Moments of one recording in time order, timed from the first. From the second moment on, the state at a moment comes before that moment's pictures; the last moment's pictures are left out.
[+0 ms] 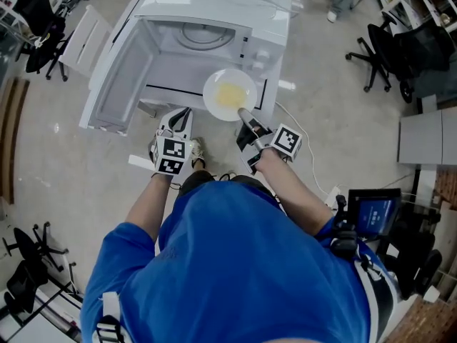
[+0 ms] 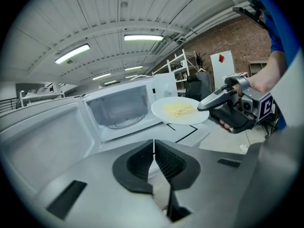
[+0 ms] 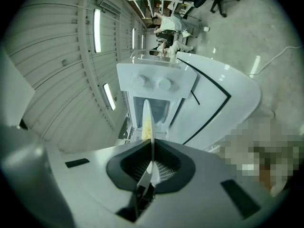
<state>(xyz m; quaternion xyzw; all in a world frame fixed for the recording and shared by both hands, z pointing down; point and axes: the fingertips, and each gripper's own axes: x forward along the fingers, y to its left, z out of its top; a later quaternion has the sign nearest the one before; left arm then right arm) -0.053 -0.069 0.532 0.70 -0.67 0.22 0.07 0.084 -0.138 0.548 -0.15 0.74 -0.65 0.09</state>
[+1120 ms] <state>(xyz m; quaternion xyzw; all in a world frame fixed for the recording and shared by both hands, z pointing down) -0.076 -0.025 0.507 0.73 -0.66 0.13 0.13 0.100 -0.065 0.534 -0.19 0.72 -0.66 0.10</state>
